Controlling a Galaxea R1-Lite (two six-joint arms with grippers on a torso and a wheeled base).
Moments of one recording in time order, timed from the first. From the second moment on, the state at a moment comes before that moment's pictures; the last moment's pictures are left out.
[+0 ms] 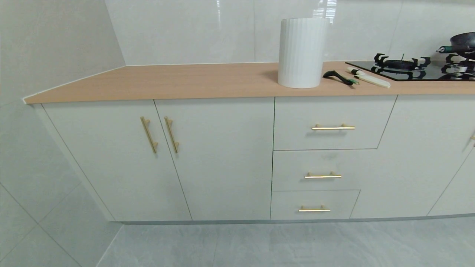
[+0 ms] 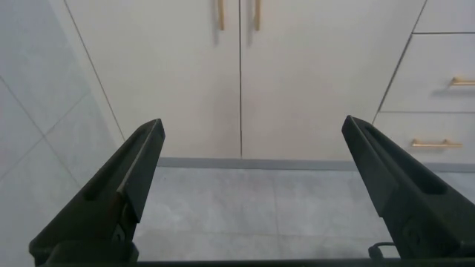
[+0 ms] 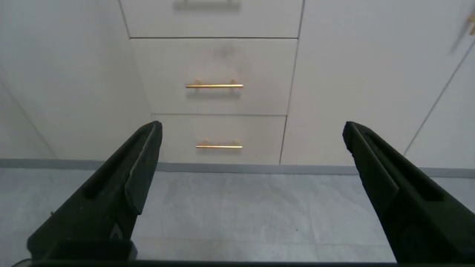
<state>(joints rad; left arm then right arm) 0.00 0.00 0.00 0.00 0.03 0.00 0.00 0.00 0.00 -0.01 0.02 0.00</state>
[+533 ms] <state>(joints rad) 0.00 0.00 0.00 0.00 0.04 0.00 0.00 0.00 0.00 -0.01 0.02 0.00</state>
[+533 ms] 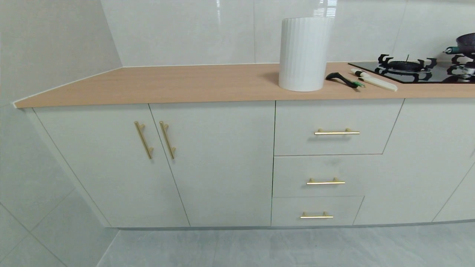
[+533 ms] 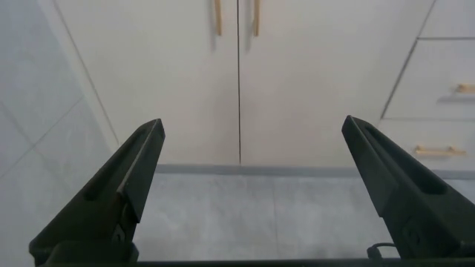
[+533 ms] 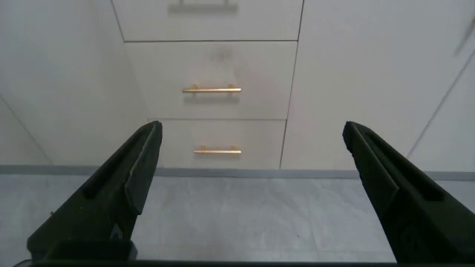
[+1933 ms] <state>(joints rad) 0.00 0.00 0.00 0.00 0.04 0.00 0.00 0.00 -0.06 -0.03 0.03 0.03</state>
